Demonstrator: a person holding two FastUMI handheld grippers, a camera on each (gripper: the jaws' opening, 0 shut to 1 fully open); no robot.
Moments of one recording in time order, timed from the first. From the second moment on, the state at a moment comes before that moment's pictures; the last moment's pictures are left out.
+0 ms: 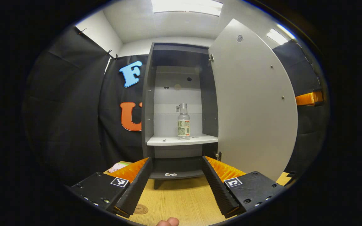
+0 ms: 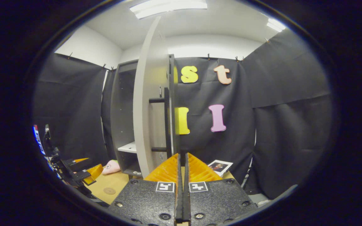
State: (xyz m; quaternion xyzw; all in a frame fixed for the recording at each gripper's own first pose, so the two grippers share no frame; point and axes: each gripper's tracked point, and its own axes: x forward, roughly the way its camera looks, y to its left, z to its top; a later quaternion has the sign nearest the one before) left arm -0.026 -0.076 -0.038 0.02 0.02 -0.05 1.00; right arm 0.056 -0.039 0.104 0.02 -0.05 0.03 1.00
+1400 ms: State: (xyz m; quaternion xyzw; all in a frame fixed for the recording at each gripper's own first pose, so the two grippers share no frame) left arm 0.080 -0.111 0.053 0.01 -0.06 -0.08 1.00; right arm 0.109 -0.056 0.061 0.02 -0.03 0.02 1.00
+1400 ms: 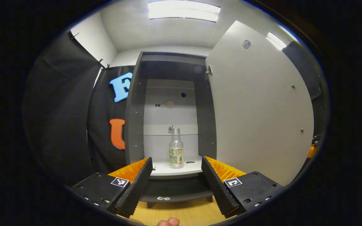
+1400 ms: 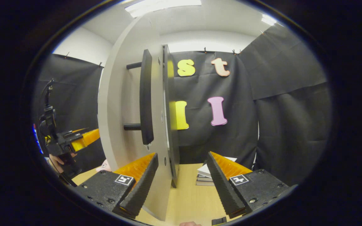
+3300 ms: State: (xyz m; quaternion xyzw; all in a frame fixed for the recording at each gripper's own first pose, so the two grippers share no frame) left arm 0.364 -0.134 0.045 0.02 -0.01 -0.09 1.00; right arm 0.116 -0.064 0.052 0.03 0.00 -0.03 1.00
